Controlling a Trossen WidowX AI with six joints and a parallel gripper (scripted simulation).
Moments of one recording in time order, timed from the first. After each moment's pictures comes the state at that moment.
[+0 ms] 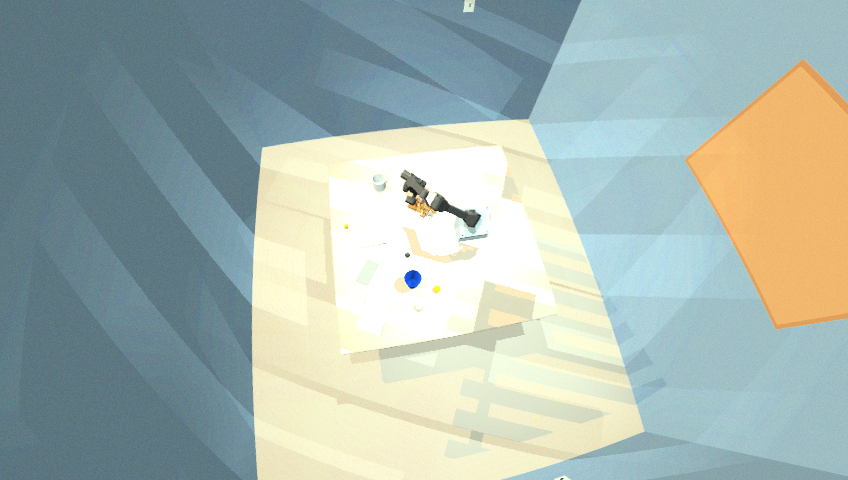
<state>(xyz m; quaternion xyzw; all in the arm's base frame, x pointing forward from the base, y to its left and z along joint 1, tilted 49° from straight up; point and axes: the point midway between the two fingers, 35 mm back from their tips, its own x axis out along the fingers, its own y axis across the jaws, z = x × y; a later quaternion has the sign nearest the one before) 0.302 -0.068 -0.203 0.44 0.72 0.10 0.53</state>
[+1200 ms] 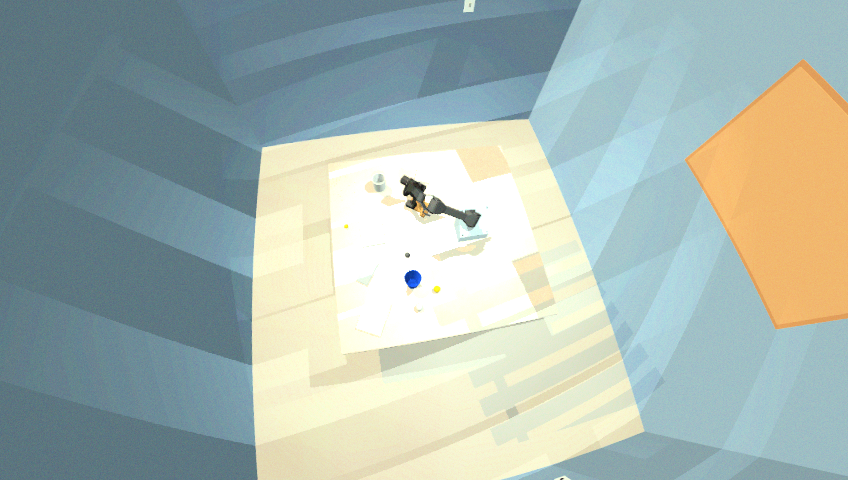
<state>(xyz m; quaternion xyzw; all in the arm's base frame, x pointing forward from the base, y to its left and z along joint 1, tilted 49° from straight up) 0.297 -0.033 -0.232 0.44 0.72 0.10 0.53</state>
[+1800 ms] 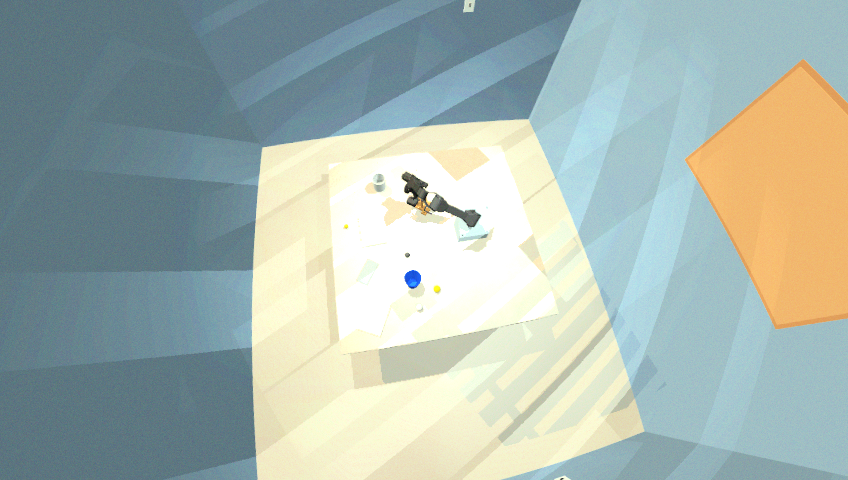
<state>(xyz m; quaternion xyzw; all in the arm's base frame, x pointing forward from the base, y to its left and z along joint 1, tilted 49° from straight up) 0.292 -0.056 -0.210 0.44 0.73 0.10 0.52</state>
